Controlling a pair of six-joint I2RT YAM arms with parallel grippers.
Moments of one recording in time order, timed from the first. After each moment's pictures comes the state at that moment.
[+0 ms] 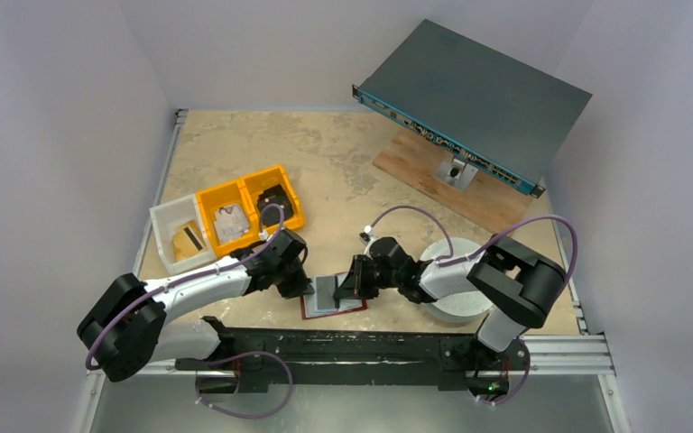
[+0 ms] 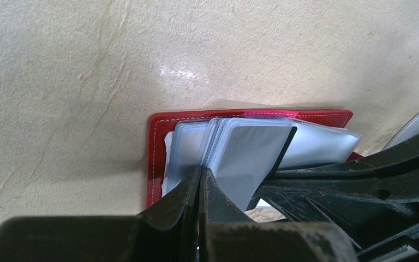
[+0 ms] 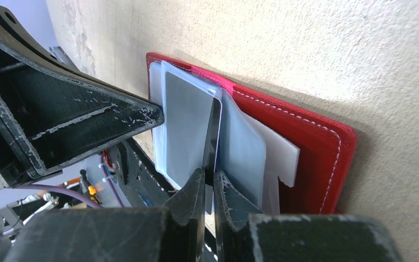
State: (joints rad) left arm -0.75 1.25 0.52 -0.42 0.00 -1.17; right arm 0.92 1.65 0.50 0.49 -0.31 1.07
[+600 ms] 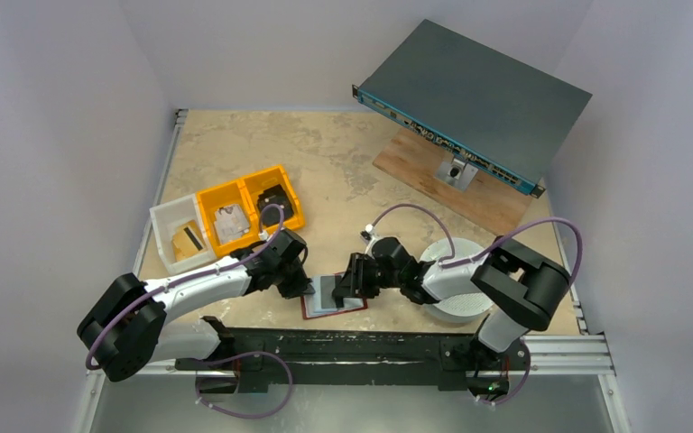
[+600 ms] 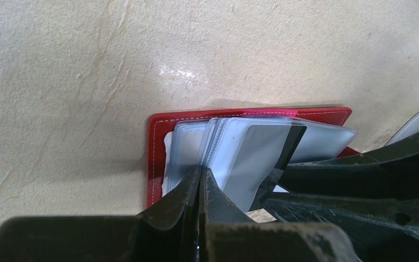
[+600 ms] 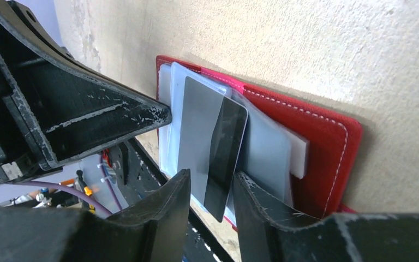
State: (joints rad) left arm -0.75 1.25 0.53 -0.42 0.00 -1.18; right arm 0.92 1.59 0.48 0.47 -0.29 1.03
